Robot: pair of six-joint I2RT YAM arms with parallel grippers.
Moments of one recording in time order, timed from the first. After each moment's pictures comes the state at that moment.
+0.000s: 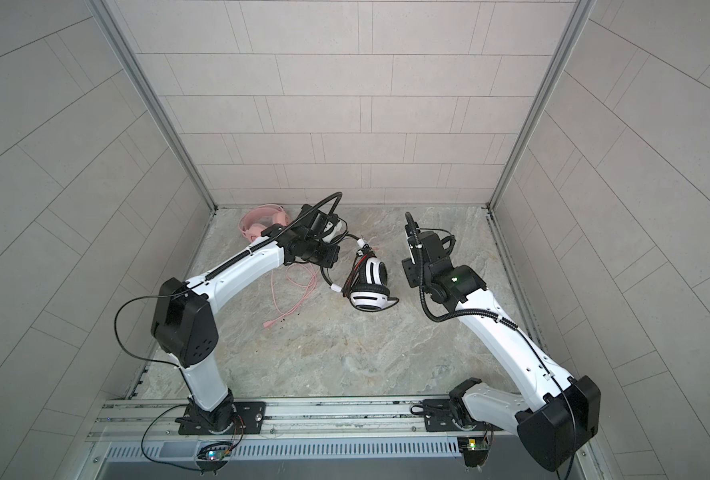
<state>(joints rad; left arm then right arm) -0.55 1.83 1.57 -0.74 0.16 -0.19 0.42 1.15 1.07 -0.70 0.32 0.03</state>
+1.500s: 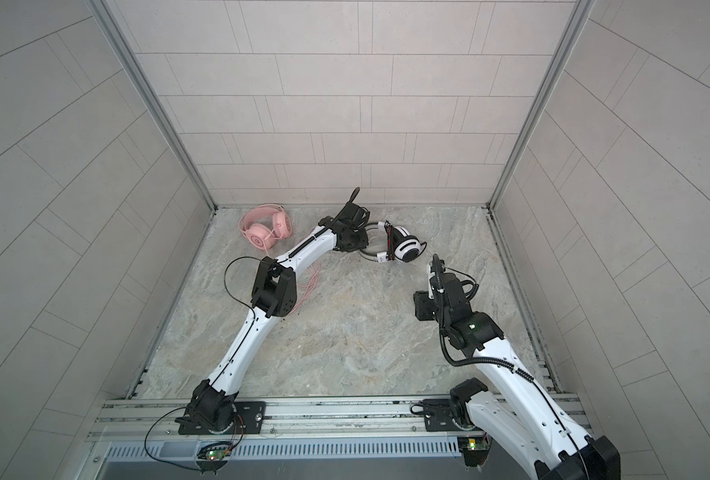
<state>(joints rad) -0.55 2.70 2.51 -0.80 0.05 -0.69 0.35 0.82 0.66 -0.58 0.12 0.30</state>
